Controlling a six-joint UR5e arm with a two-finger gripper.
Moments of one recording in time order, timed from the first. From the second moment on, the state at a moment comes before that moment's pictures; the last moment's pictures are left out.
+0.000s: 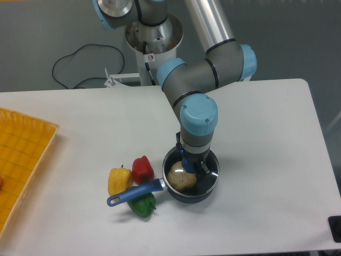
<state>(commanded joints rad) 2.46 -2.01 -1.54 -1.18 1.57 1.45</state>
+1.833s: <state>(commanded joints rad) 2.50 -1.88 -1.54 -1.21 1.57 1.45</state>
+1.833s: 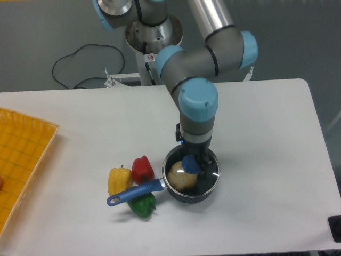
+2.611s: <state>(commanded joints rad) 2.80 -1.82 -1.55 -1.28 1.58 1.56</state>
